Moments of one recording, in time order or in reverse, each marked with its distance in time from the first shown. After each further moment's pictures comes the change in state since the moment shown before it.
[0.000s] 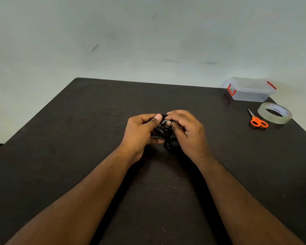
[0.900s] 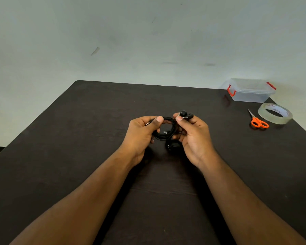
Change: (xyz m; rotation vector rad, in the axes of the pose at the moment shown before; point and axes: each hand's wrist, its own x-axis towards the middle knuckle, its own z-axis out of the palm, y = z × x) left_hand 0.003 -0.002 -0.001 0.052 0.031 0.003; right_hand 0.006 -0.024 -0.002 0.896 0.189 0.885
